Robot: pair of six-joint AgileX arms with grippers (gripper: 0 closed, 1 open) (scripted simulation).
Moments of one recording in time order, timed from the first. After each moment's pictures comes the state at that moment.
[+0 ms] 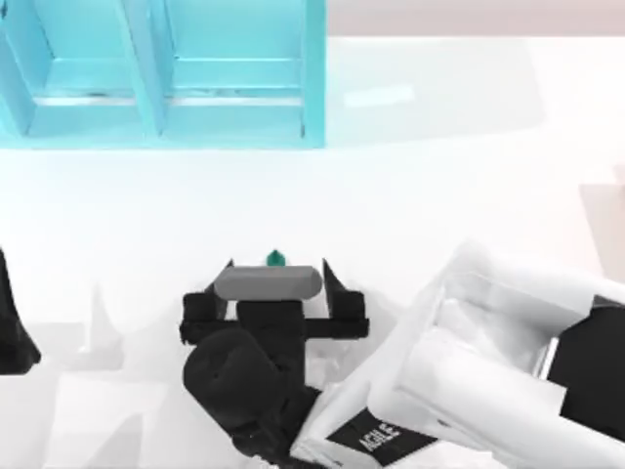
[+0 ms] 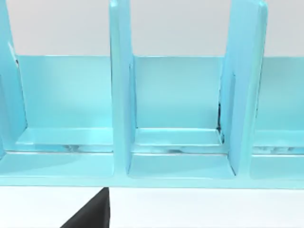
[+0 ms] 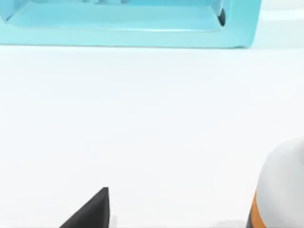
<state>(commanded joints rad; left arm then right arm) 0.00 0.00 0.00 0.00 0.00 0.00 1.08 2.44 1.17 0.82 1.08 0.38</state>
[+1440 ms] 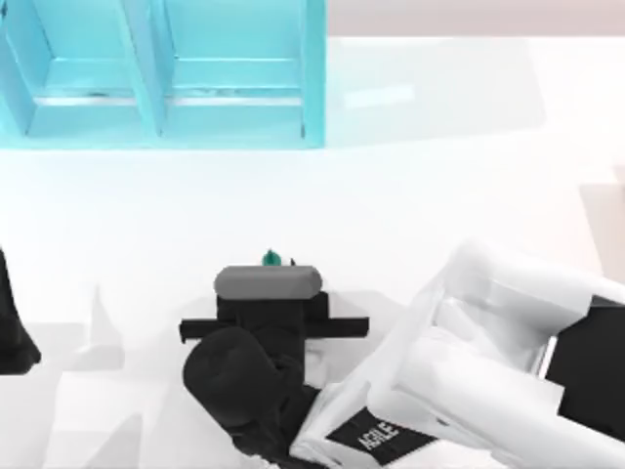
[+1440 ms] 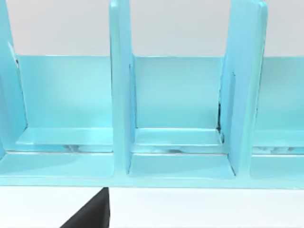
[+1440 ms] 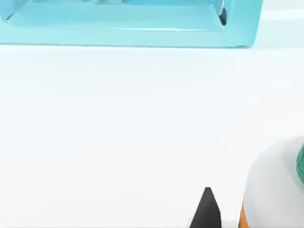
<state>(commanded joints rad) 0.00 0.00 0.00 0.00 0.00 0.00 1.08 2.44 1.17 0.82 1.08 0.38</state>
